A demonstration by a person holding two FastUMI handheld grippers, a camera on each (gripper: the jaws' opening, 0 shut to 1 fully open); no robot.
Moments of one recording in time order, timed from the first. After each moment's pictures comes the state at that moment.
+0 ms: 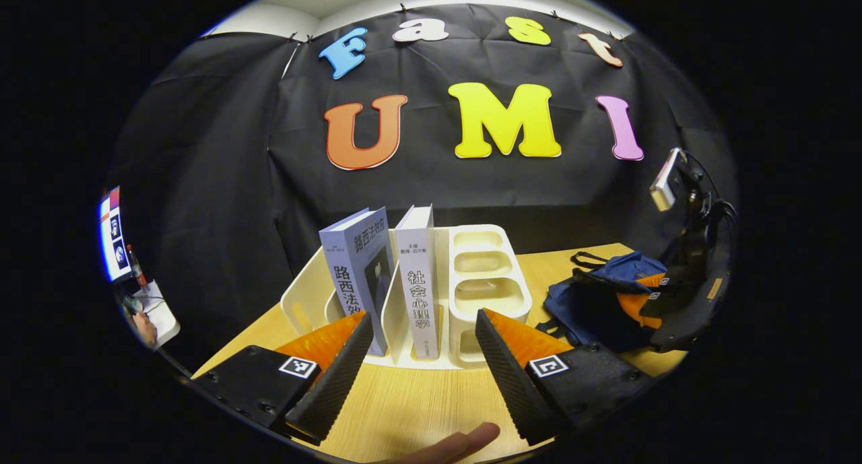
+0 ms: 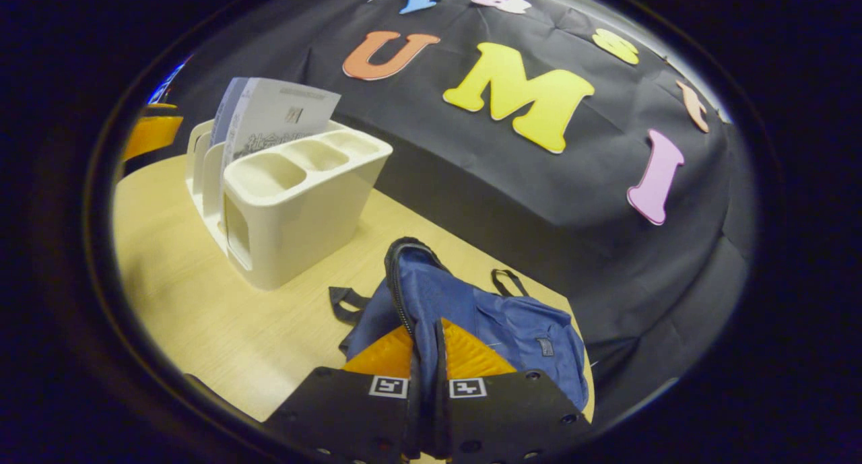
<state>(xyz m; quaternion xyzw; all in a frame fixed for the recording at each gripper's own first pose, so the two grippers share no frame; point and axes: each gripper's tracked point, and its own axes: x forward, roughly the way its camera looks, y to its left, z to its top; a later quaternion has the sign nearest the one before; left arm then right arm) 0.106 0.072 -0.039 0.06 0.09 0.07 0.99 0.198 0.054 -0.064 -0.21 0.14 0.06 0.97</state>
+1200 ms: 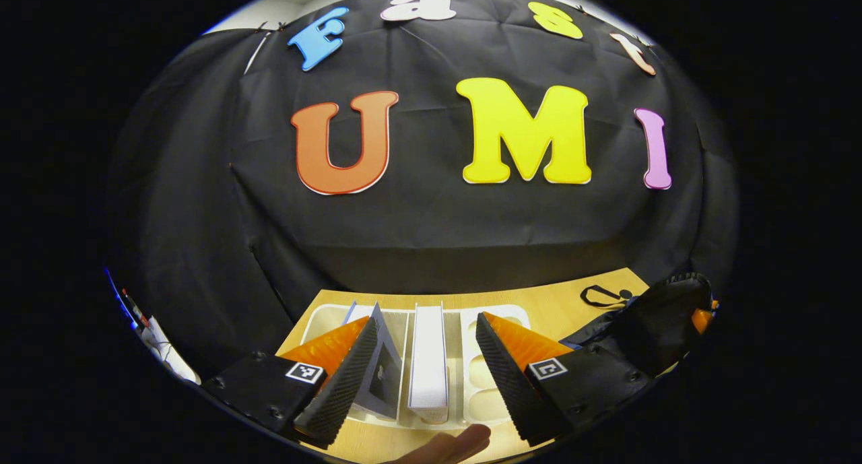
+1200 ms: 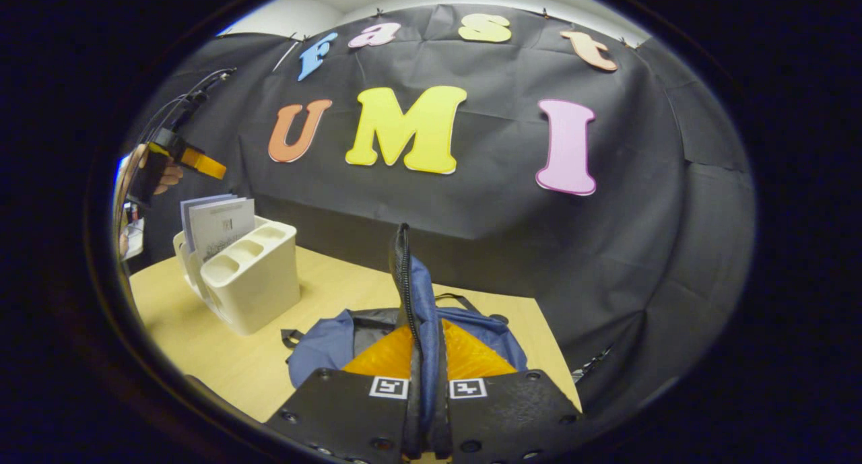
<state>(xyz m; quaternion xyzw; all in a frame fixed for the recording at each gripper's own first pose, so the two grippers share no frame) 0.245 0.101 0.078 0.06 0.19 0.05 0.98 0.187 -0.102 0.023 -0.05 0.07 0.07 0.99</state>
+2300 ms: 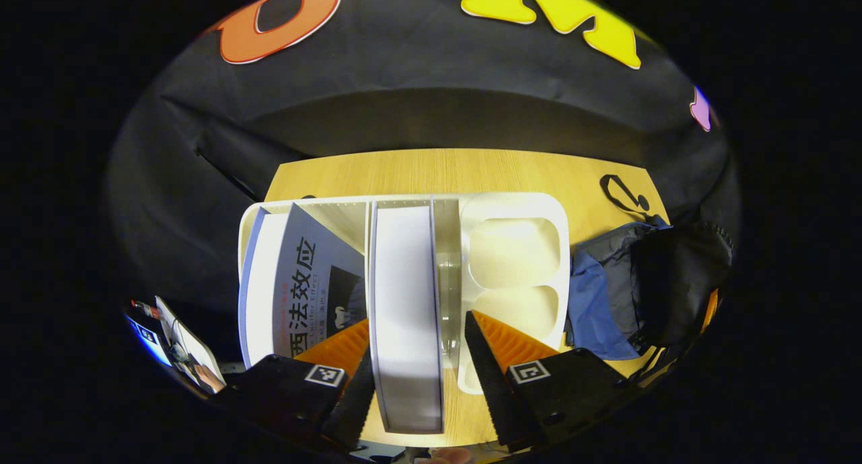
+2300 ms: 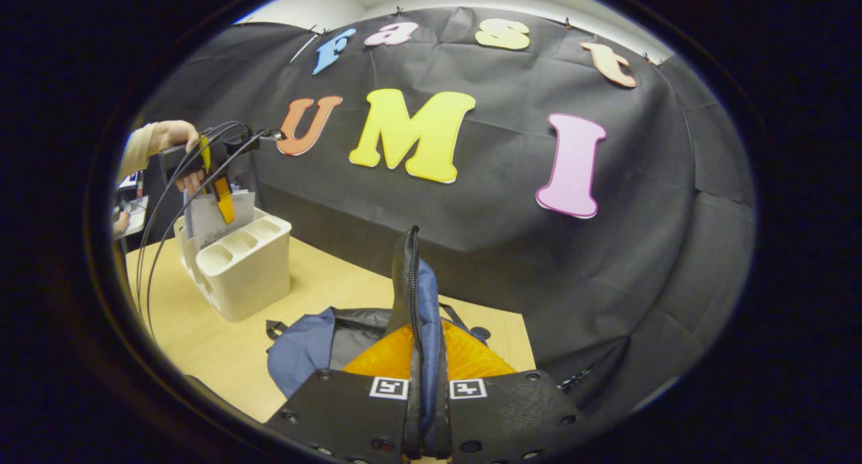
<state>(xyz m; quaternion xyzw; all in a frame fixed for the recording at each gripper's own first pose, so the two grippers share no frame) 0.260 0.098 -0.046 0.04 0.54 0.05 0.84 0.194 -0.123 0.053 -0.11 0.06 0.08 0.99</state>
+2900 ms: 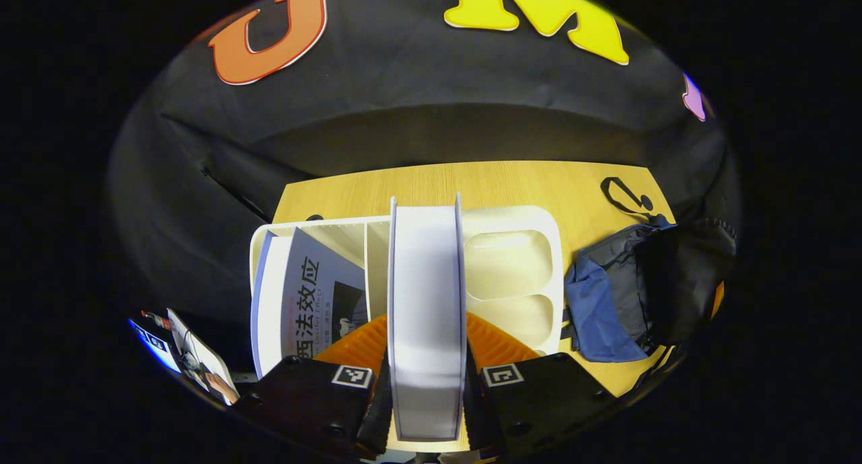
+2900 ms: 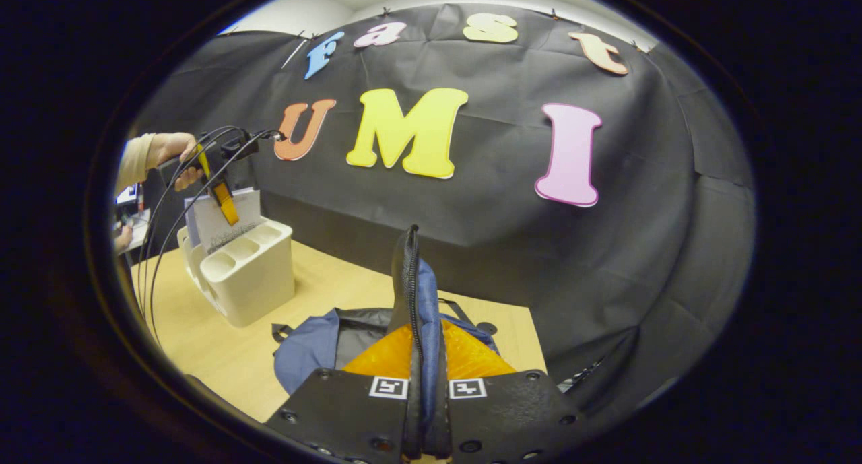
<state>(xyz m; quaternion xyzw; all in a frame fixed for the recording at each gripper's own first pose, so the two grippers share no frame) 0.261 0.087 -0.022 0.06 0.48 0.04 0.87 0.196 -0.127 0.046 -0.07 0.08 0.09 0.99</state>
